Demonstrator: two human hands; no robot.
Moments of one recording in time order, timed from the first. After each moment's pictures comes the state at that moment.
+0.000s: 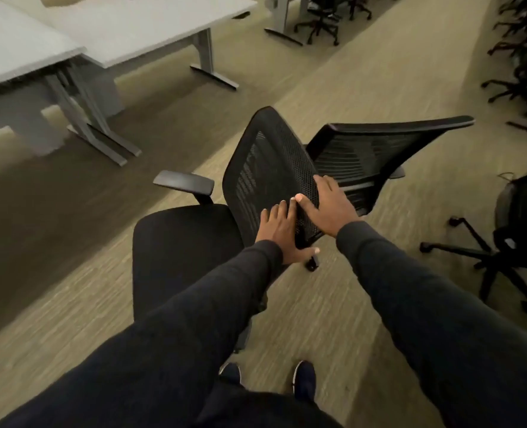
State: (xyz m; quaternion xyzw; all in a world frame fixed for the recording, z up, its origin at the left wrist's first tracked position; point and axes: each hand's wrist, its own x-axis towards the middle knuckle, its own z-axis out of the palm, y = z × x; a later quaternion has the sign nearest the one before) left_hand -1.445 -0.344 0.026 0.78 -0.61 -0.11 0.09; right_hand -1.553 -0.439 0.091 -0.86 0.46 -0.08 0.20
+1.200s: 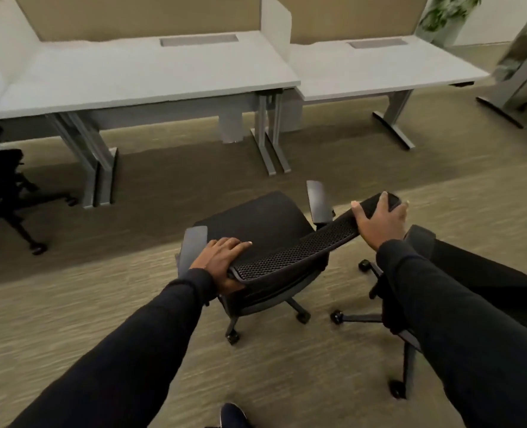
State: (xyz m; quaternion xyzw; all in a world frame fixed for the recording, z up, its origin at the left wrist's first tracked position) left_hand -1.173 -0.117 0.027 0.91 -0.39 -0.10 0.09; right_hand -1.238 -0.490 0.068 -0.89 0.37 -0.06 0.25
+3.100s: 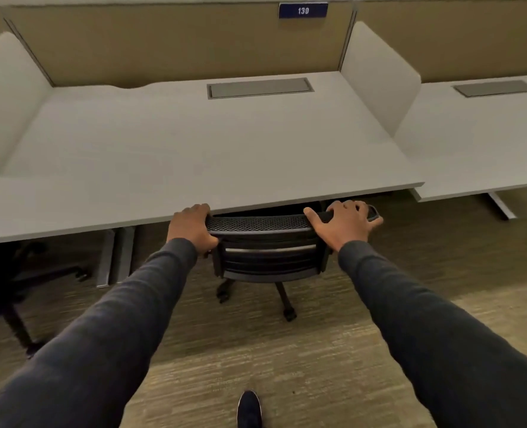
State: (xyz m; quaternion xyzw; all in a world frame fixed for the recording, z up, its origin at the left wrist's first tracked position) left_hand -0.377 -0.014 0.064 0.98 -0.12 -0.04 0.12; right_hand -0.452 -0.337 0.084 -0.97 0.23 0.02 0.09
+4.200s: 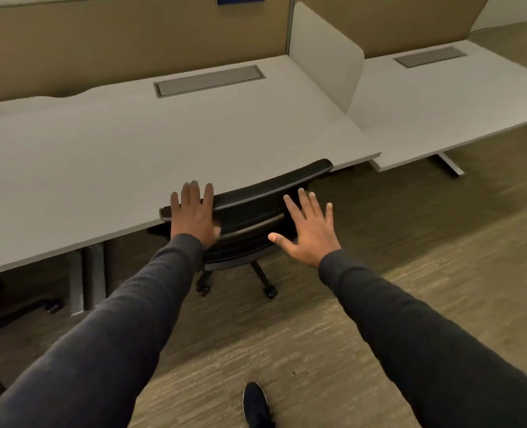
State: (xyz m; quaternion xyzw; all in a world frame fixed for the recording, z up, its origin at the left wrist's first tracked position) left_hand -0.376 -0.077 0.058 0.97 -0.23 0.05 -0.03; right_hand -0.511 -0.320 0.058 -0.99 0.07 0.00 0.11
